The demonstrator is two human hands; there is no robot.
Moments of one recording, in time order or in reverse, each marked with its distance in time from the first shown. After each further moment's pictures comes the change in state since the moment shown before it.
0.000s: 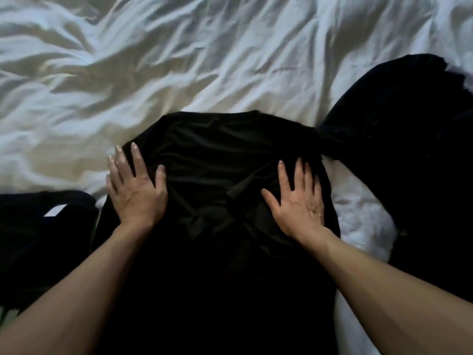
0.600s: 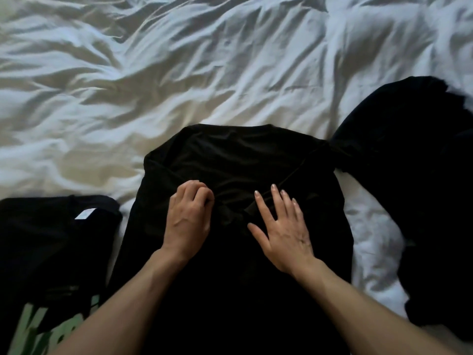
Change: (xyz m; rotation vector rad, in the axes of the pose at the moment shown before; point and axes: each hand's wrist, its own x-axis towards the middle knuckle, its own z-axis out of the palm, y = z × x) left_hand -0.043 0.014 -0.002 -0.230 -0.002 0.547; right_hand -0.042 -0.039 0.010 0.004 0.020 -0.242
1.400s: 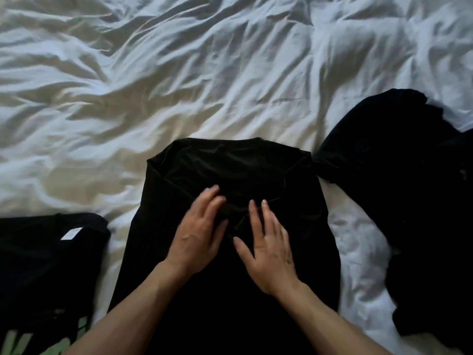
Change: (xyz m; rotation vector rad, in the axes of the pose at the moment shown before) left_hand 0.008 0.017 0.013 -0.156 -0.144 0.134; right_hand -0.009 -0.019 -0.017 0.413 0.067 0.041
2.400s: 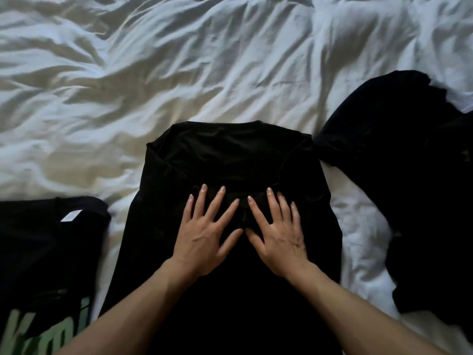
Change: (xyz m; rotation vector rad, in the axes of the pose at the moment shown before) left_hand -0.032 0.009 0.018 0.491 -0.214 0.018; right_hand -0.007 0.033 0.011 -0.378 0.014 -0.048
